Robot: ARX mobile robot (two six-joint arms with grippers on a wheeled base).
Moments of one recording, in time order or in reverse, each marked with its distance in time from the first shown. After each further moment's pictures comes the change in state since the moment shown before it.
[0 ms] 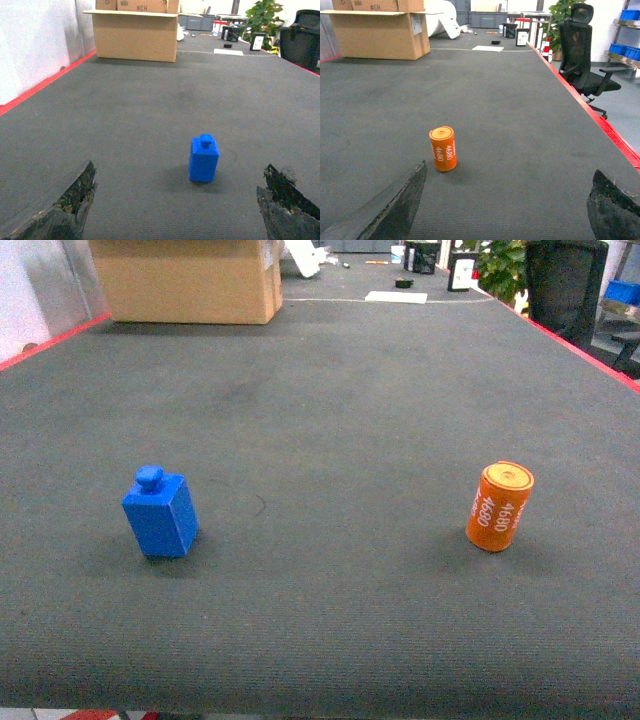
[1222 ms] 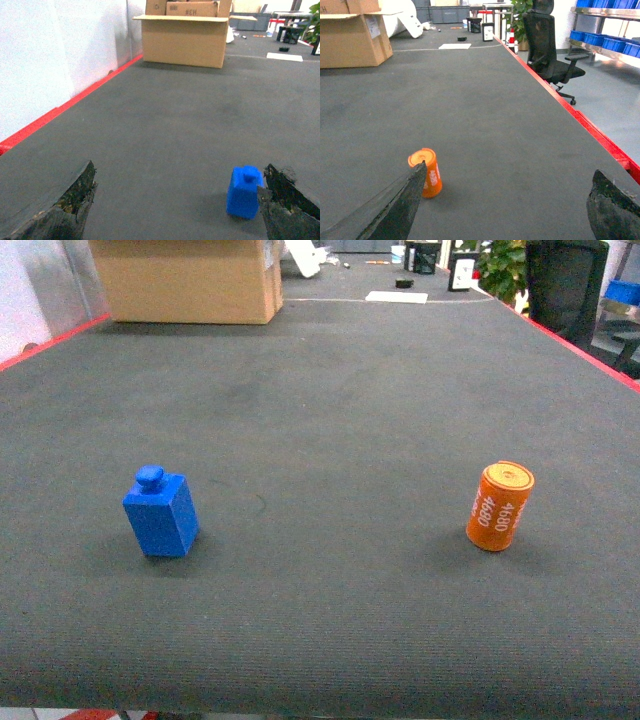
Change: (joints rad) left arm -0.193 0.564 0.101 0.454 -0.410 0.025; right arm 0.301 0.570 0.087 0.443 0.483 0.061
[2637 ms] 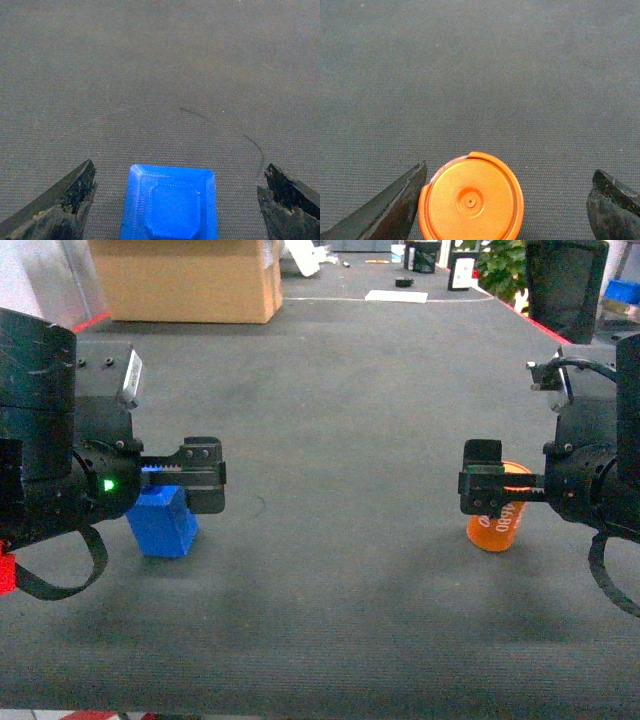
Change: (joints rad) left arm -0.042 1.360 0.709 0.194 0.219 -0.125; right arm -0.069 1.415 0.765 0.237 -0.304 0.084
